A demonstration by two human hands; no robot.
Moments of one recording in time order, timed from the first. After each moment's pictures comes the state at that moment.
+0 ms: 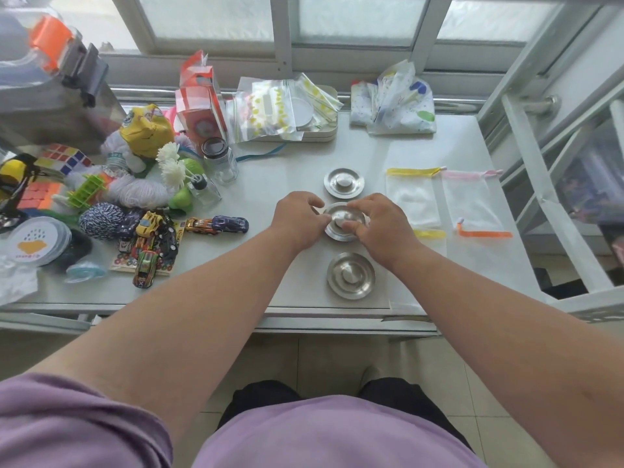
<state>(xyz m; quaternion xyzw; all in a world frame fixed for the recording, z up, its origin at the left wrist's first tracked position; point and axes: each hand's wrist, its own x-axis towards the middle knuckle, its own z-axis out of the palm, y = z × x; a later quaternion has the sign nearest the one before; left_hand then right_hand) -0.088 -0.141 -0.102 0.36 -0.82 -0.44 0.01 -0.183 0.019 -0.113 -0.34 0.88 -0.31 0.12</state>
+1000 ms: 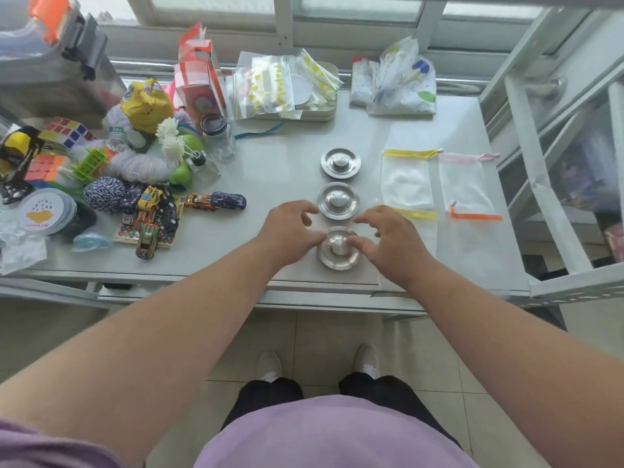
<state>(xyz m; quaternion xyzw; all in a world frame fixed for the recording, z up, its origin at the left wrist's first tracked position) -0.034 -0.116 -0.105 0.31 -0.85 -0.42 -0.03 -0.147 0.079 -0.106 -0.38 0.87 -0.29 0.14</state>
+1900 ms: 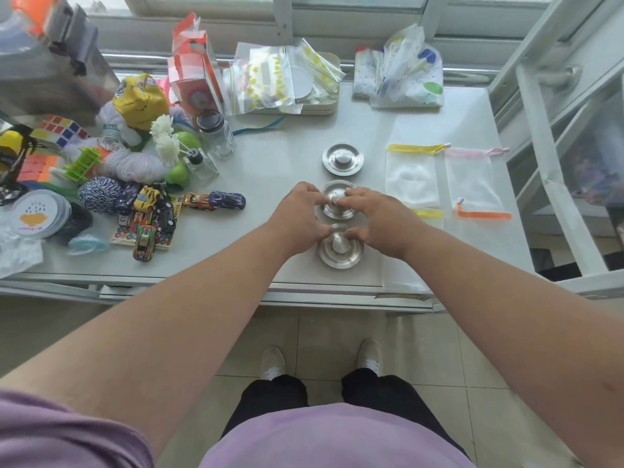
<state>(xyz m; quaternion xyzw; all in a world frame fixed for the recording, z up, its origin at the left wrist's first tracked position) -0.061 -0.122 -0.105 0.24 -0.88 -0.40 -0.03 -0.179 0.041 -0.089 -0.44 0.85 -0.17 0.24</state>
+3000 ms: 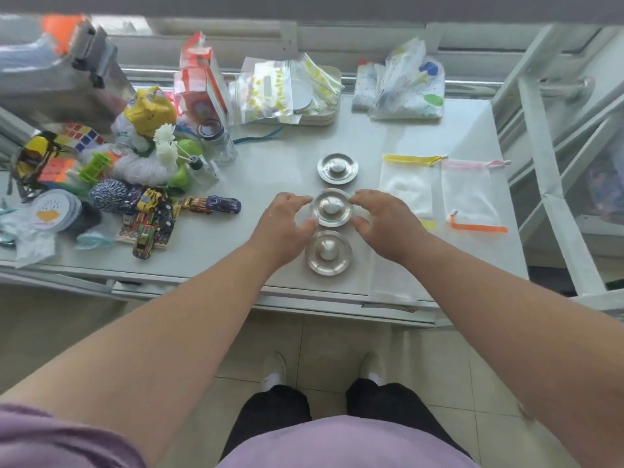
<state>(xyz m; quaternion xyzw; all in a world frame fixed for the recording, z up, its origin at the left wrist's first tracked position) -0.050 -0.104 -0.099 0.33 -0.87 -0.38 -0.01 -0.200 0.063 -0.093 -0.43 0.86 -0.22 0.19</state>
